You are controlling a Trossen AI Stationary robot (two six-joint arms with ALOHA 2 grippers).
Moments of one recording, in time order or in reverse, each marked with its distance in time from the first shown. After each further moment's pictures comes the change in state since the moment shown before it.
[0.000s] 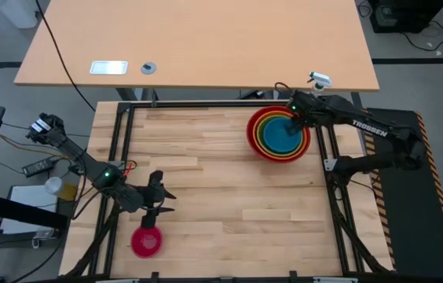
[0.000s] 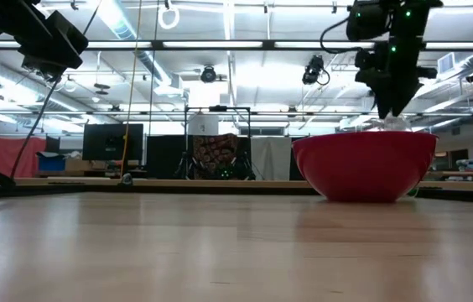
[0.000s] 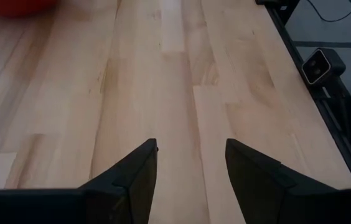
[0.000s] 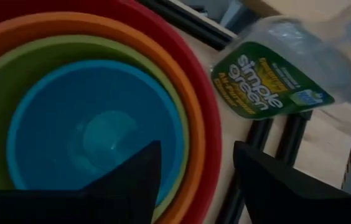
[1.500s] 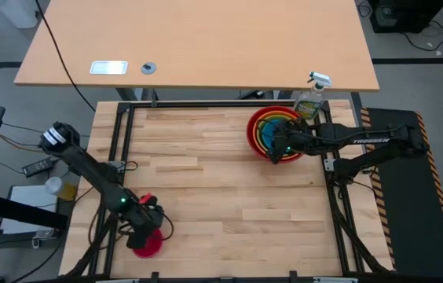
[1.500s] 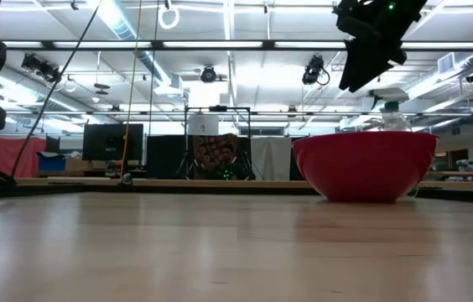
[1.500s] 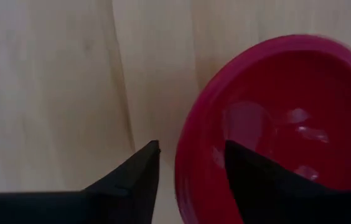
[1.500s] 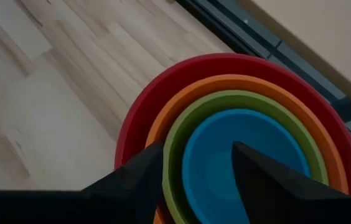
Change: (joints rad) left arm -0.124 0.370 0.059 -0.243 0.473 -0.252; right arm 0.534 -0.001 -0.018 0.249 0.119 0.088
